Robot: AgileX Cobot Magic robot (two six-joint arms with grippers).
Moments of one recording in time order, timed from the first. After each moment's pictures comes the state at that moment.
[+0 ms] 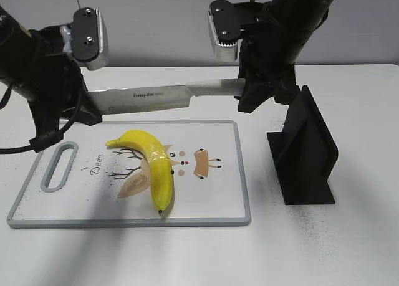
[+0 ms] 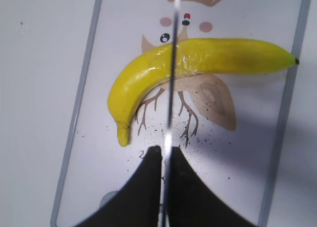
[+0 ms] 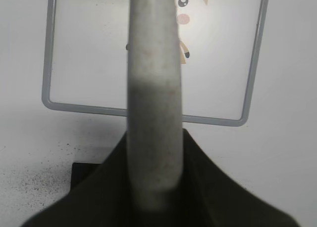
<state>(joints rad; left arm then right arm) -0.35 1.59 -1.09 -0.41 0.77 1.37 0.45 1.94 -1.61 0.25 1.12 -1.27</state>
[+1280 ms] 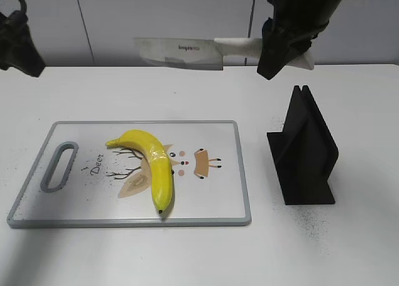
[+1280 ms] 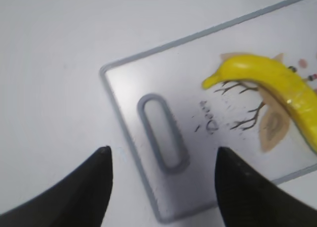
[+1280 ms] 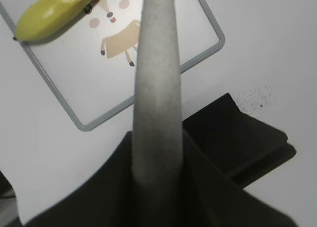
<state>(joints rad) -0.11 1.56 -1.31 -0.34 0.99 0.53 0.45 1.82 -1.67 0.15 1.22 -0.56</state>
